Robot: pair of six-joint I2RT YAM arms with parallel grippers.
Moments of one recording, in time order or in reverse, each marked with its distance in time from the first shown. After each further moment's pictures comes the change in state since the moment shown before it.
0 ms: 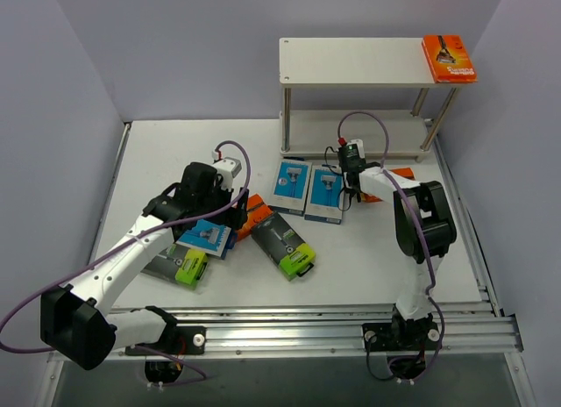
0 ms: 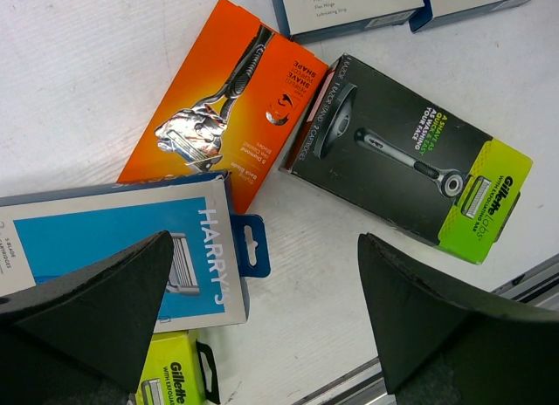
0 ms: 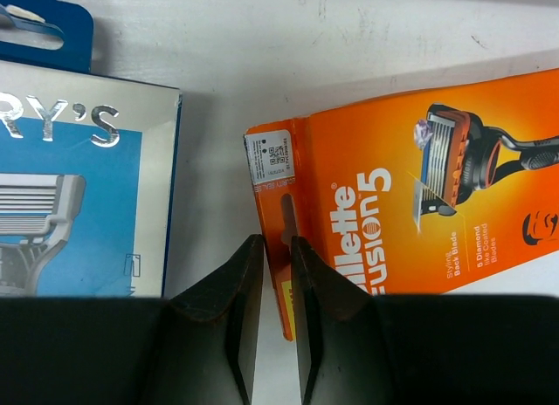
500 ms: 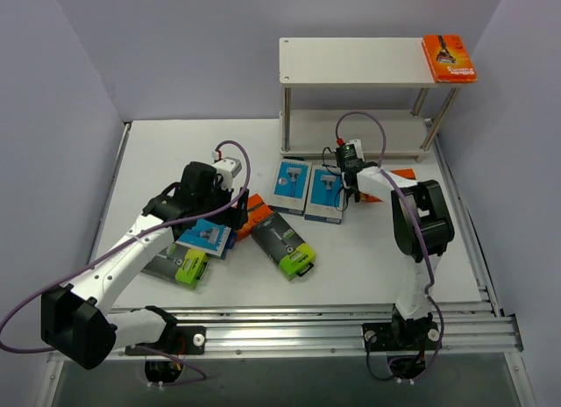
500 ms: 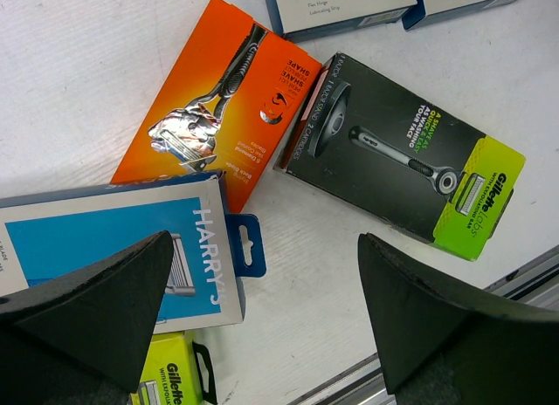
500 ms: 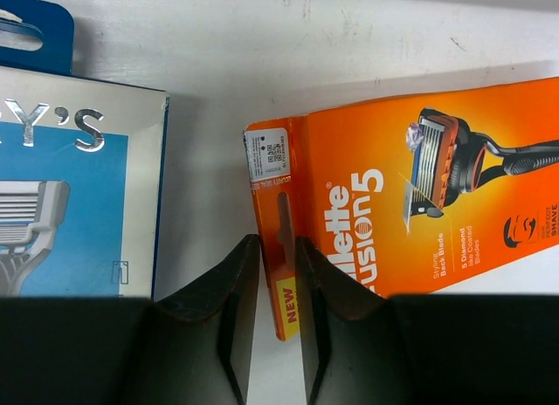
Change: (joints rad) left arm 0.006 0.003 0.000 0.000 0.023 0.000; right arm 0.012 0.018 0.011 -0.008 0.049 -0.014
